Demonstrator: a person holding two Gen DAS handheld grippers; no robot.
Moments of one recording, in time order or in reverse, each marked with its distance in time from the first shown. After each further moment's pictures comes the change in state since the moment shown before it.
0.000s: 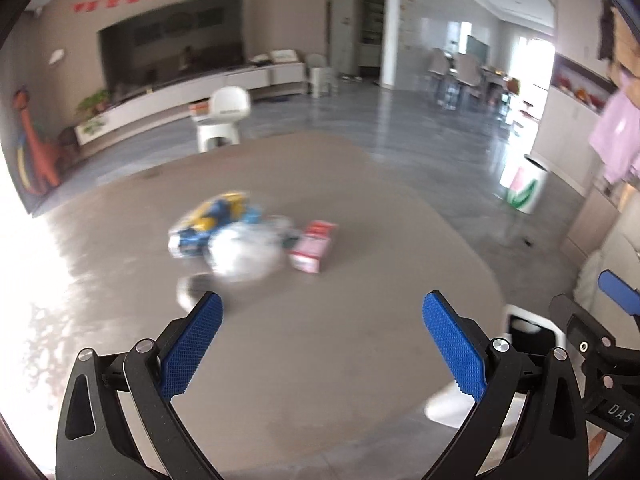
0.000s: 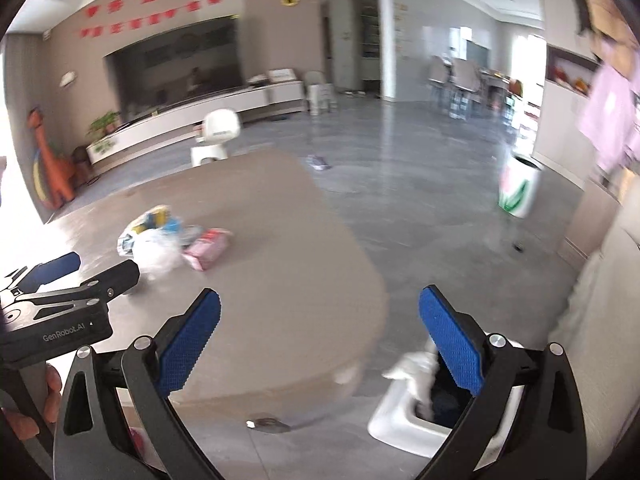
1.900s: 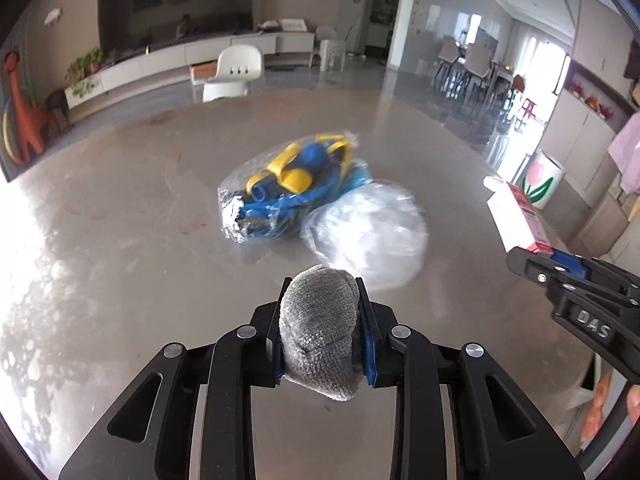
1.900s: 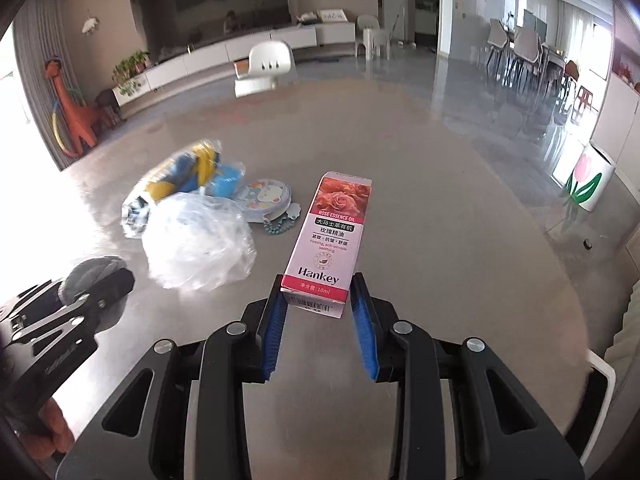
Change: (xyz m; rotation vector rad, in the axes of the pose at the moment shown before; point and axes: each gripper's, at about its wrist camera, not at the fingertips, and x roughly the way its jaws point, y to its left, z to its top) left arm 0.117 0.121 -0.009 -0.045 0.085 -0.092; right arm 0.149 0.107 0.006 -0.053 0.181 0.112
